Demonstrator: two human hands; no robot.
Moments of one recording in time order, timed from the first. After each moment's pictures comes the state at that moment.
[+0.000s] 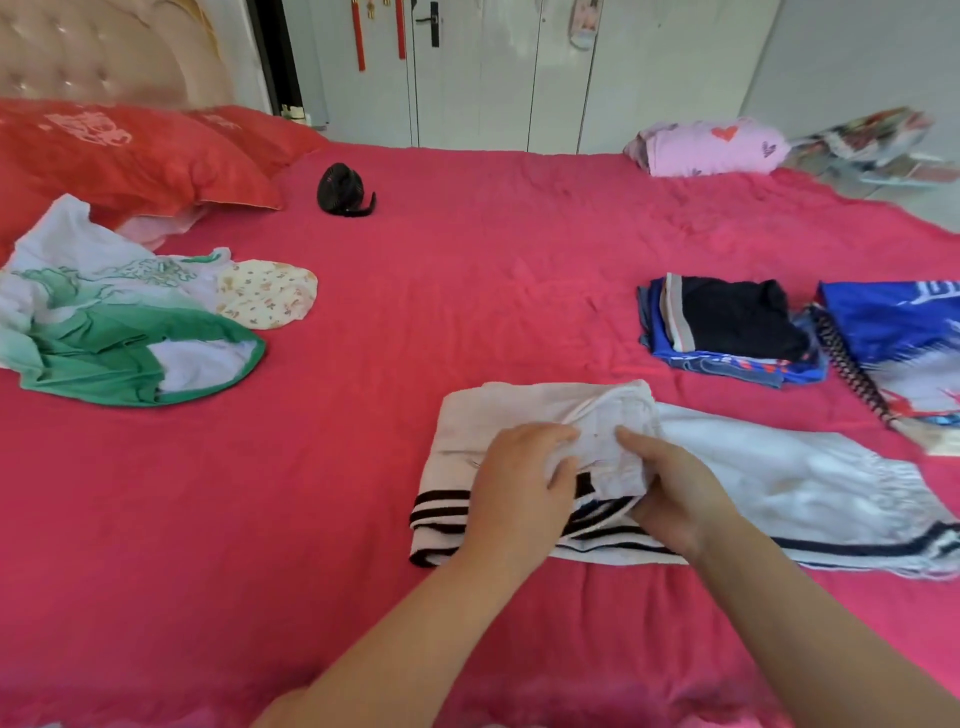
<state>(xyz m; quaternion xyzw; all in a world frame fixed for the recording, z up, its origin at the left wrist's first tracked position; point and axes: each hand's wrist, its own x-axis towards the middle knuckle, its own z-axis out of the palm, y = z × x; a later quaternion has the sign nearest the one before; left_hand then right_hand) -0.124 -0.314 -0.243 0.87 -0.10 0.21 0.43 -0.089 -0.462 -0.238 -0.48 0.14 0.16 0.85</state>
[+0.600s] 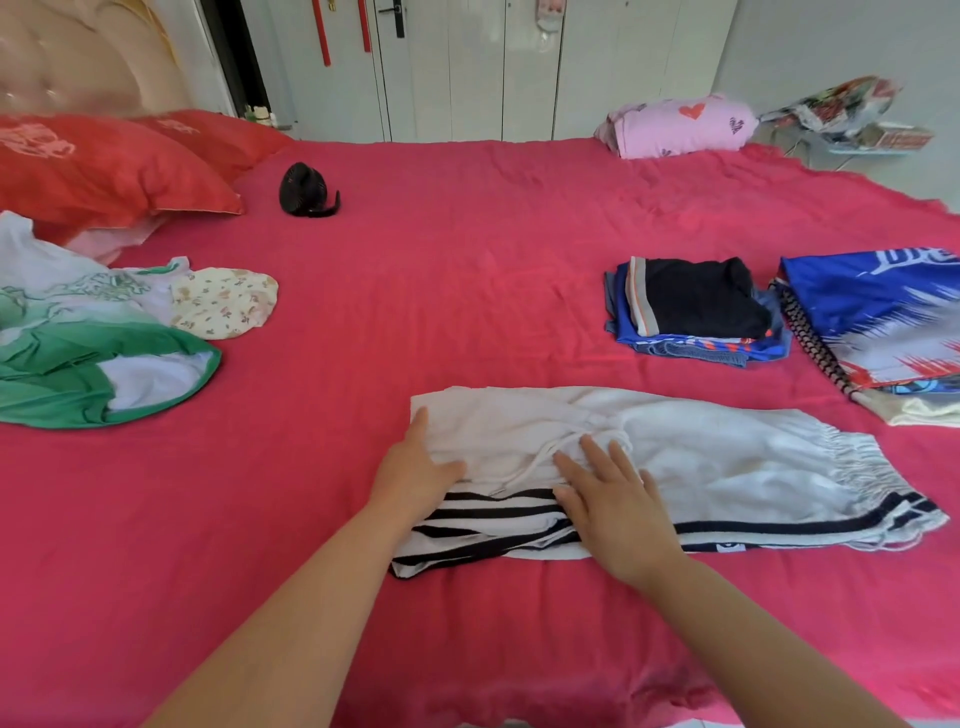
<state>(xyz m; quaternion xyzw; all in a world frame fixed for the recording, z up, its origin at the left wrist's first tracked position) -0.075 -0.271 -0.272 0.91 0.11 -0.06 0.38 -0.097 -0.485 -0.298 -0.99 -0.08 0.03 0.11</state>
